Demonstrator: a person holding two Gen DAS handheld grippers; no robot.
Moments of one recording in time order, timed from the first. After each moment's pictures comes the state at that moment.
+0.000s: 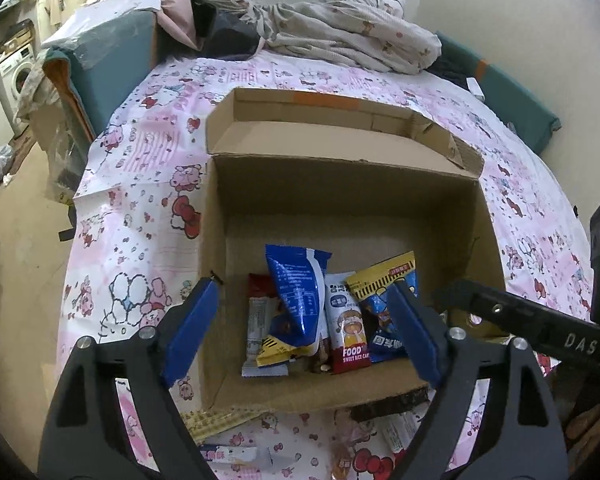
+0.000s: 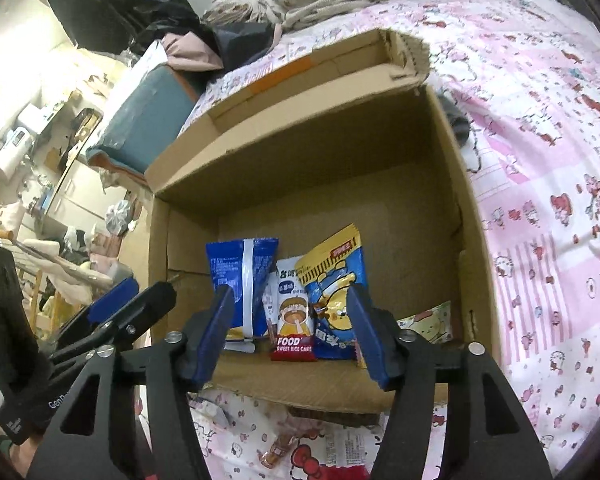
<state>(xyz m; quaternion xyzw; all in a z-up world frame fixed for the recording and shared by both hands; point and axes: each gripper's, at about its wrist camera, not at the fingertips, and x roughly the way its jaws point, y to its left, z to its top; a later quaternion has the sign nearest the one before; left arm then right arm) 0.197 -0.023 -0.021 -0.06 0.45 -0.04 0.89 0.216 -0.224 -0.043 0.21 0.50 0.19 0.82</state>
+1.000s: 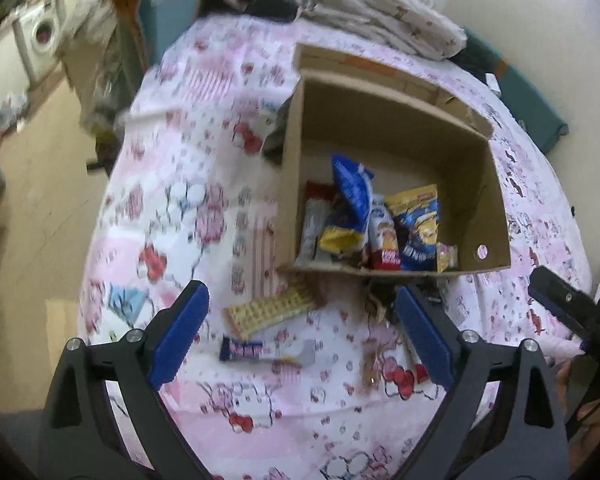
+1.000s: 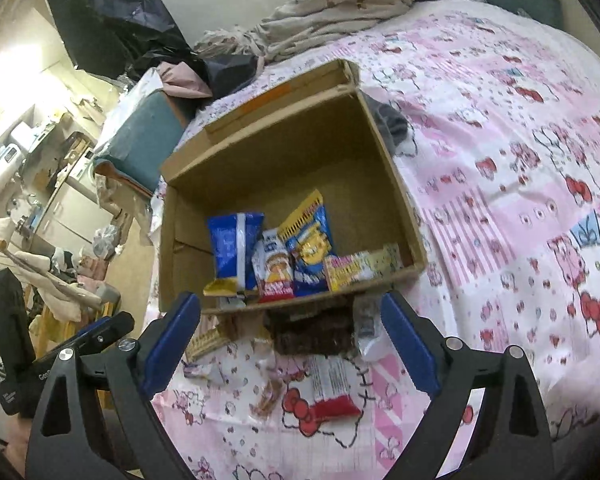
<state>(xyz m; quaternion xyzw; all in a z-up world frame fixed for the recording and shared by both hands) 0.113 0.038 -0.030 -0.12 0.51 -0.02 0.85 0.121 -0.249 -0.025 0.21 0.47 0.15 0.85</state>
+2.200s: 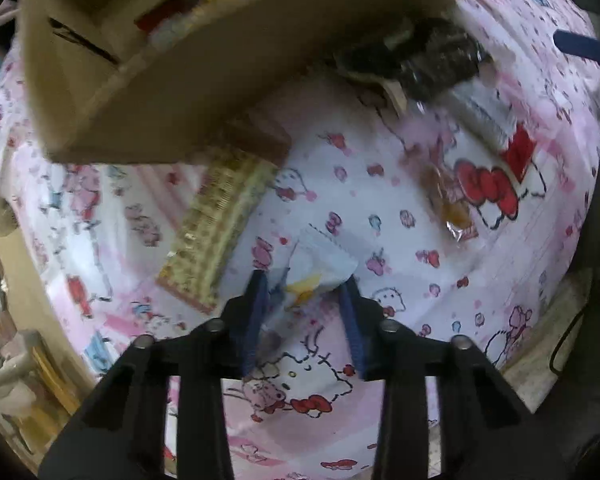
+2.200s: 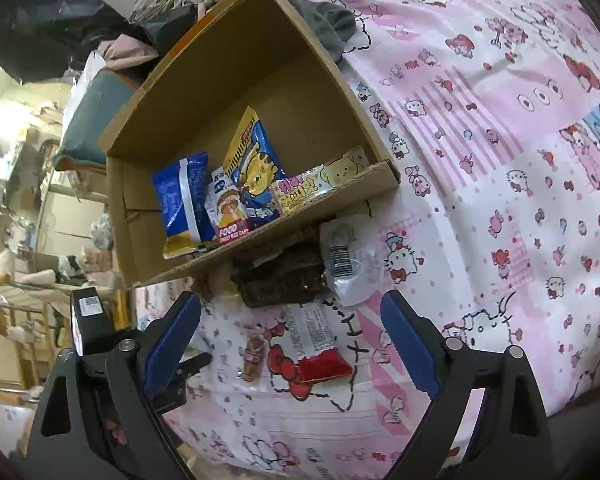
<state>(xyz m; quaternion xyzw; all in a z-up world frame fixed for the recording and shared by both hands) 0.130 -0.041 -0.163 0.21 0.69 -0.19 0.67 0.136 -0.264 -0.087 0.27 0.58 0.12 0.76</state>
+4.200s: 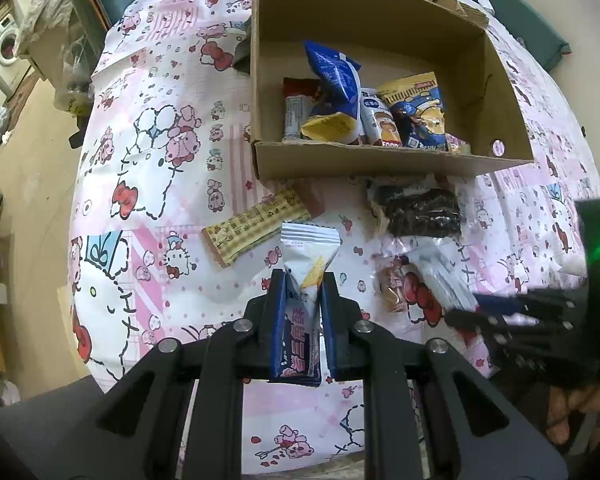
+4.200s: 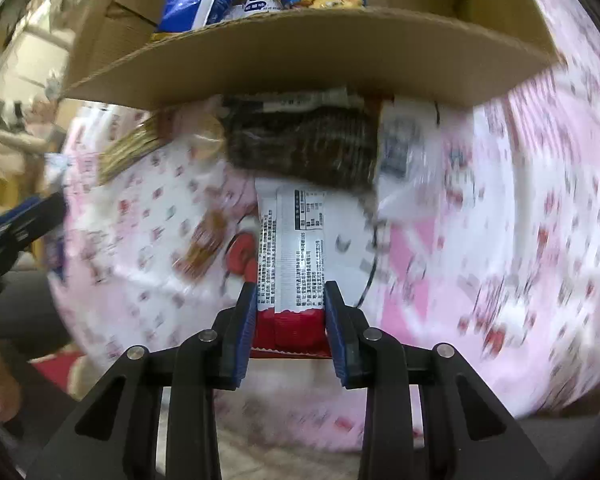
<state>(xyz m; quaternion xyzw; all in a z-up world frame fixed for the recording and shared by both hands) 0.094 0.004 -0.078 -0.03 0.59 -0.04 0.80 0.095 -0.178 -0.125 0.06 0.70 0.18 0.69</state>
